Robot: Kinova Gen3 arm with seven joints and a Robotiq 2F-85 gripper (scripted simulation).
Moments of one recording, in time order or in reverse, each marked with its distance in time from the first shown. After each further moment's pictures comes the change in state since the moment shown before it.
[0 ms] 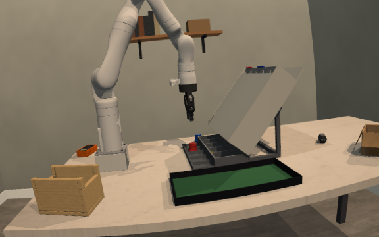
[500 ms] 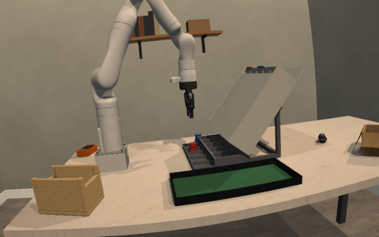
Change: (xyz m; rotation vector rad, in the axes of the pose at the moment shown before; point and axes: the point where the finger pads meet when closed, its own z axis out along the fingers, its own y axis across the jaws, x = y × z) arm -0.004 0.022 -0.009 -0.008 0.007 0.018
